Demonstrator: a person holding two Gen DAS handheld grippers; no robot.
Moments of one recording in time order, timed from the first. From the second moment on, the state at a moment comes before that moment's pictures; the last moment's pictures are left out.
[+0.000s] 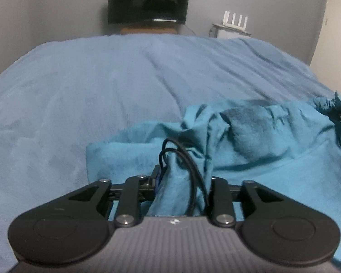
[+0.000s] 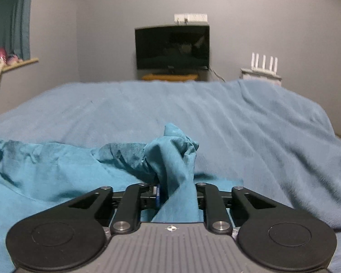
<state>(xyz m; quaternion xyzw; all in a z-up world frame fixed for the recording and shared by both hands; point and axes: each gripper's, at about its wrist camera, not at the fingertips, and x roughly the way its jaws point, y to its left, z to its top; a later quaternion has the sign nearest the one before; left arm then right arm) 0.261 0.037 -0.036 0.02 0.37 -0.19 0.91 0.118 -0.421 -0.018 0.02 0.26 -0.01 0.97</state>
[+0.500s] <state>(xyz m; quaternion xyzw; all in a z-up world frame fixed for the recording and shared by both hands) 0.225 0.101 -0.042 -0.07 0.34 -0.26 0.90 0.091 -0.464 -0.031 0.11 0.29 0.03 0.95</state>
